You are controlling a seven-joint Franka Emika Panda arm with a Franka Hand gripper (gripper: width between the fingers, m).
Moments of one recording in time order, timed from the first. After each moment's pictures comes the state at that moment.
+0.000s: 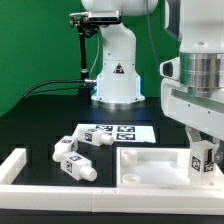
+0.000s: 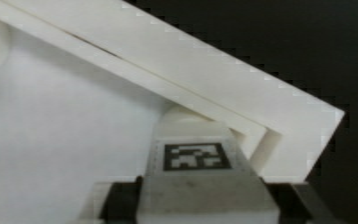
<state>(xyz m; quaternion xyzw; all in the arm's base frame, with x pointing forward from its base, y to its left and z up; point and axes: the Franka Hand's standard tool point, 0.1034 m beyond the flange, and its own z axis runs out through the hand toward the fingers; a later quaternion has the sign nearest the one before) 0.634 0.117 0.073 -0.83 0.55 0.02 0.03</state>
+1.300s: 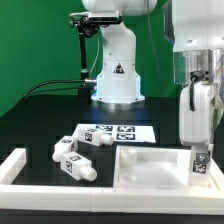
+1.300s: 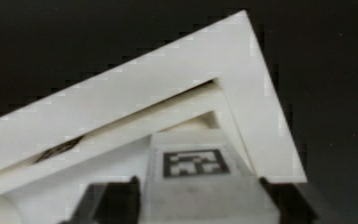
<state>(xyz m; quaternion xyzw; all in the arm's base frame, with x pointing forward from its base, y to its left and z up) 0.641 0.113 0.072 -0.55 0.83 0.00 0.07</state>
